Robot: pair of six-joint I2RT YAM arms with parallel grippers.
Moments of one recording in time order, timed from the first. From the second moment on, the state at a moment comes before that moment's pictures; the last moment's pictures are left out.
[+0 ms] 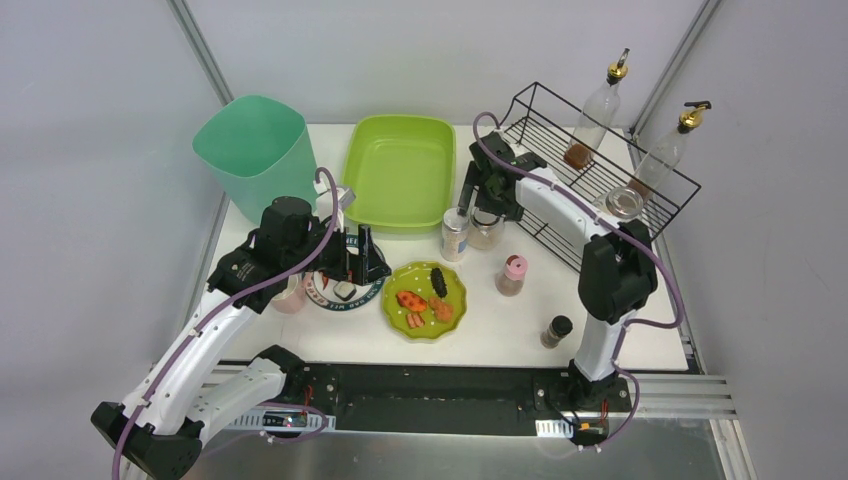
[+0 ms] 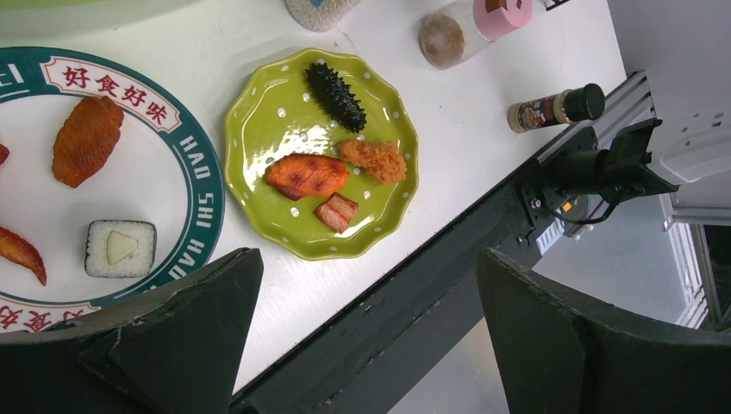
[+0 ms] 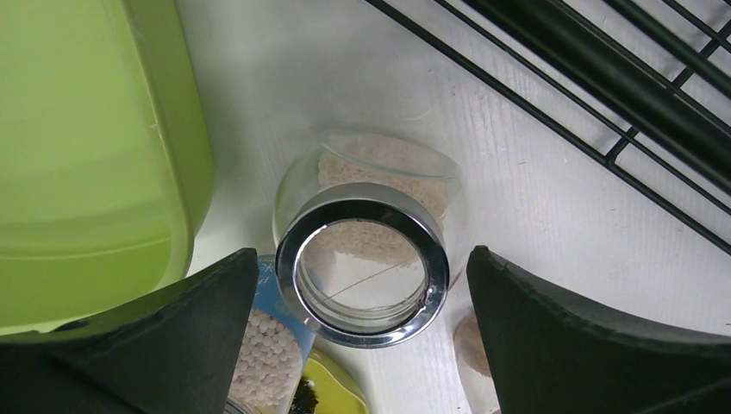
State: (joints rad) left arm -0.48 0.85 0.97 -0.73 0.36 -0.39; right arm 0.53 1.85 1.57 -0.83 0.27 0.70
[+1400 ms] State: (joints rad) left arm -0.48 0.85 0.97 -0.73 0.36 -0.39; right arm 0.56 1.61 1.80 -1.09 0.33 0.60
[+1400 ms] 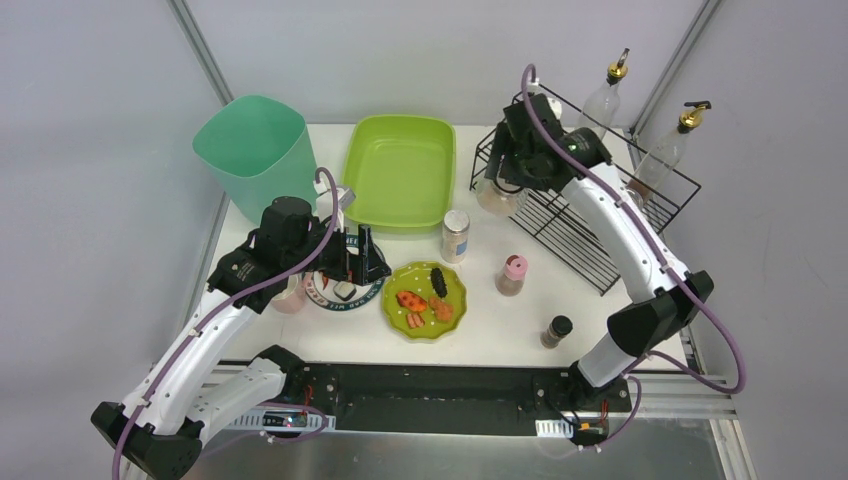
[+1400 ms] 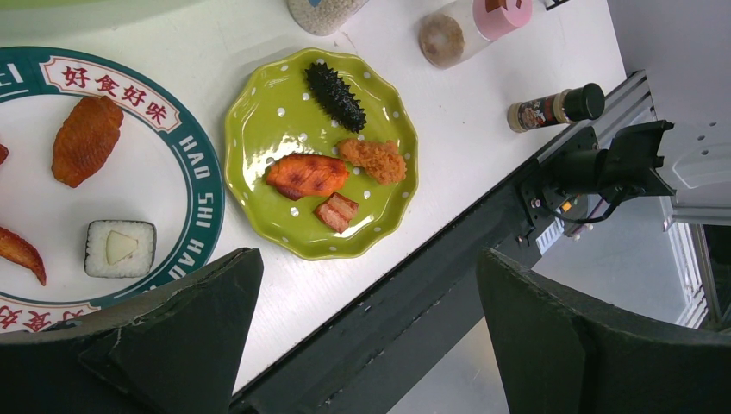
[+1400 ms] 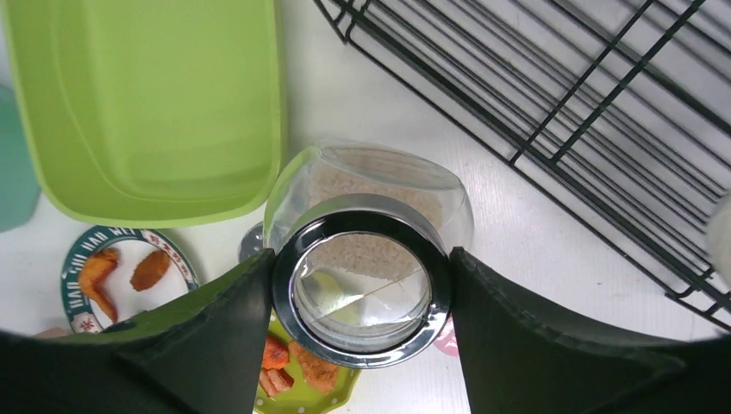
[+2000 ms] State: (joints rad) left arm -0.48 0.85 0.97 -0.73 0.36 -0.39; right arm 0.30 1.67 2.03 -1.20 0.33 0.58
